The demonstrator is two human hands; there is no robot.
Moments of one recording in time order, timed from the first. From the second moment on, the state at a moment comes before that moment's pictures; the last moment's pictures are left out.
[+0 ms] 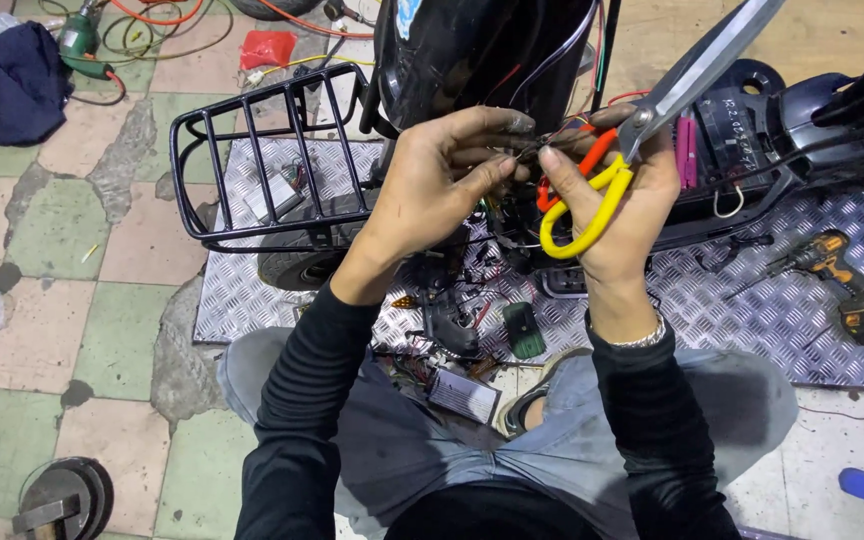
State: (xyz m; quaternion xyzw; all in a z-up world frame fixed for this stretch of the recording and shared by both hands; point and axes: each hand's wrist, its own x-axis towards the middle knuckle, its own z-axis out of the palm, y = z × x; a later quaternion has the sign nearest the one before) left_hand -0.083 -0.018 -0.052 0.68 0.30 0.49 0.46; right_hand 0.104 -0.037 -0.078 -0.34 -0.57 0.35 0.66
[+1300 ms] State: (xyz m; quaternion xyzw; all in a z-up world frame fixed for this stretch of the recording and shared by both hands) left_hand -0.091 -0.018 -0.091 0.68 0.36 0.55 0.33; right_hand 0.091 -0.028 -0.094 -0.37 -0.52 0.35 0.69
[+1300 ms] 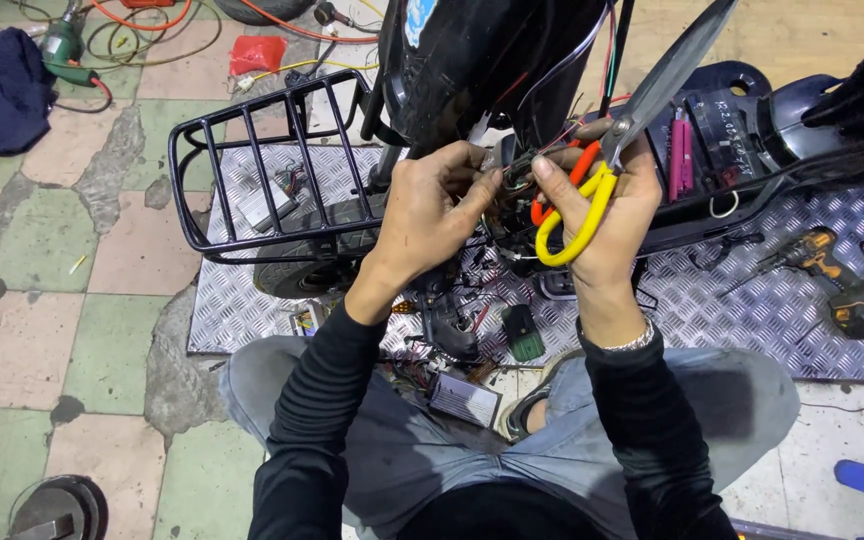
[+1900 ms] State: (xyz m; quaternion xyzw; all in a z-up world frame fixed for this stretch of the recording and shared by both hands) left_hand -0.090 -0.018 -0.093 0.68 0.36 0.56 0.32; right_hand 0.088 -0.029 -0.086 -0.35 -0.54 0.33 0.69
